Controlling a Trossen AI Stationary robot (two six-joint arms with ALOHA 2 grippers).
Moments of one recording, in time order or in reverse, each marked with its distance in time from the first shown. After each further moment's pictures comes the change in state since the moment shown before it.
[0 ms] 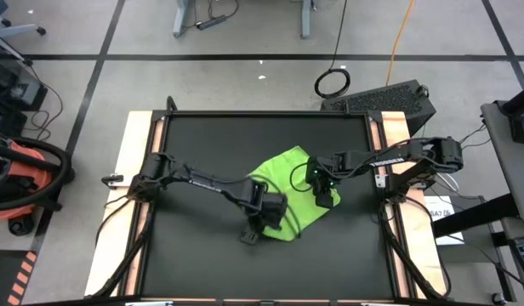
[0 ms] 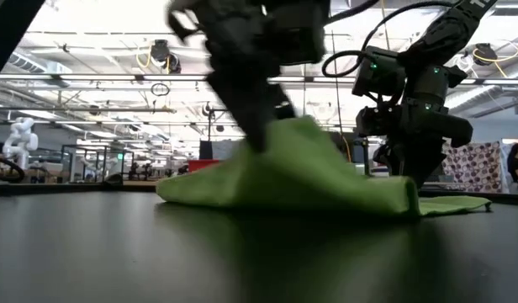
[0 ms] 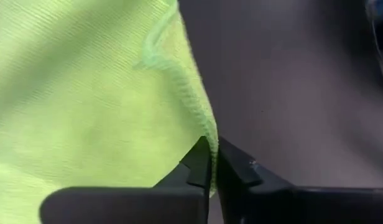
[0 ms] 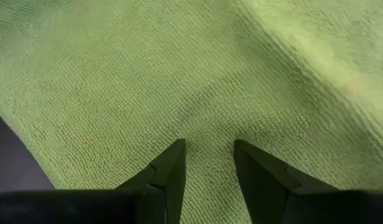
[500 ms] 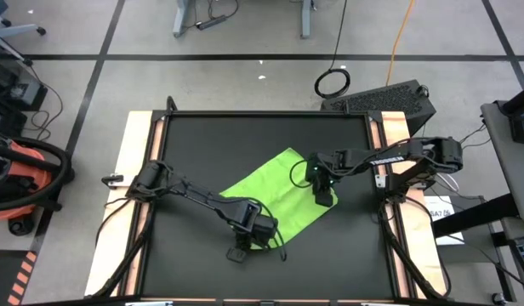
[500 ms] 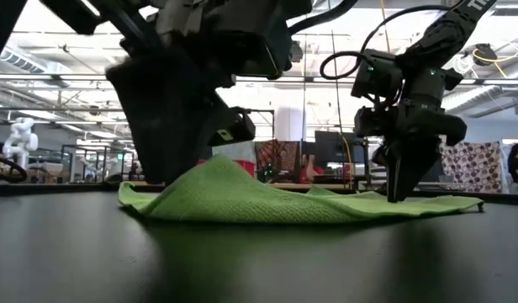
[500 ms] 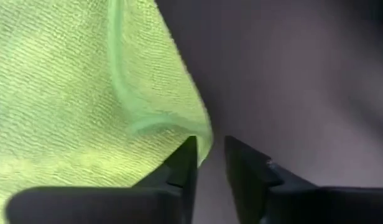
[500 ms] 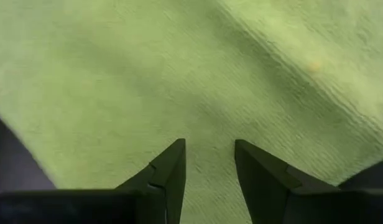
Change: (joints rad) left arm -0.135 0.006 -0.086 -0.024 -0.010 -0.141; right arm -0.032 -0.004 0.000 0.013 -0.058 -0.013
